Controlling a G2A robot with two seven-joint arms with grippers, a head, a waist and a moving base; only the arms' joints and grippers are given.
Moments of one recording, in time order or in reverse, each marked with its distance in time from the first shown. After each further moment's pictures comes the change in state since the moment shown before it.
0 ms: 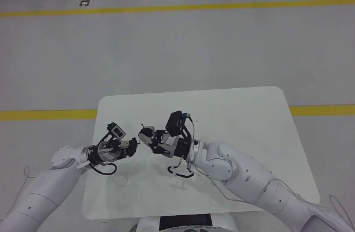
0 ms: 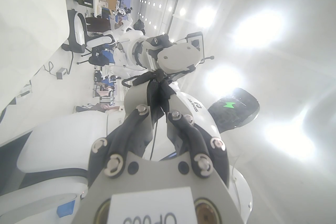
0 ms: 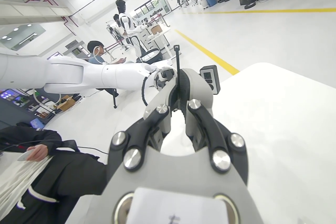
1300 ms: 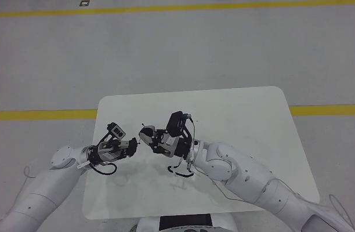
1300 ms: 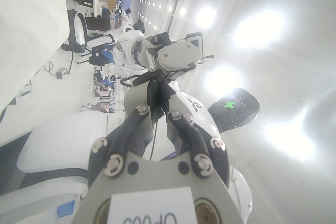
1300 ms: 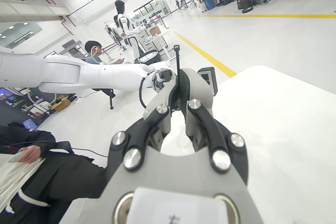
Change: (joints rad) left arm 0.000 0.000 0.000 0.000 0.000 0.000 0.000; right arm 0.006 0.004 -0.011 0.011 -0.029 0.000 -0.039
